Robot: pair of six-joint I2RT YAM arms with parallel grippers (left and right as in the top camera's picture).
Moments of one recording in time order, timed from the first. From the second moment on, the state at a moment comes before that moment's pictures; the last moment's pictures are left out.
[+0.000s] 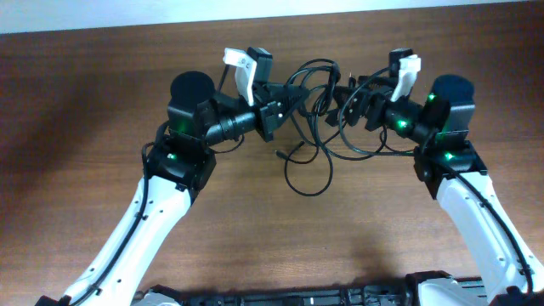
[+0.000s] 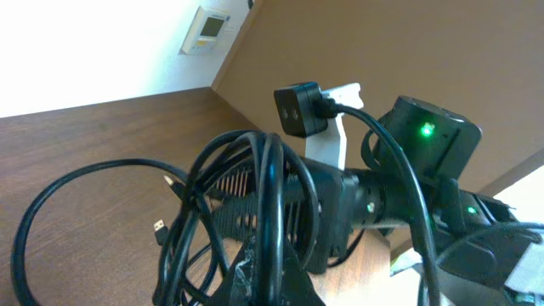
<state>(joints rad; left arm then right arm) -0.42 1.37 1.09 0.14 0.75 -0.43 0.04 1.29 0.85 0.14 -0.72 0.36</state>
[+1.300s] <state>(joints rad) -0.59 1.38 1.09 0.12 0.81 -0.43 0.05 1.27 0.85 0.24 -0.54 0.42</state>
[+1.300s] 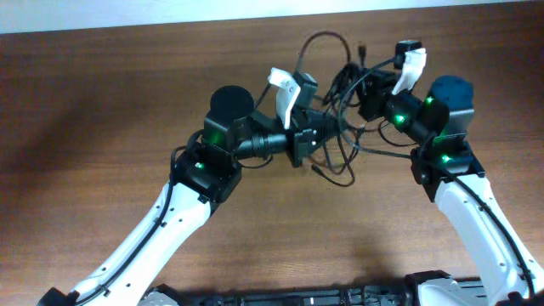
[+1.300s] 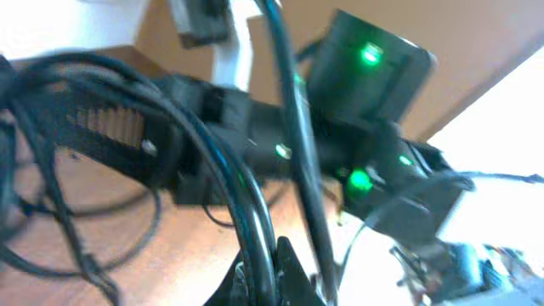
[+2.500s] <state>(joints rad) -0.45 1.38 1.09 0.16 0.98 0.14 -0.28 1.27 0.85 0.21 -1.32 0.82</state>
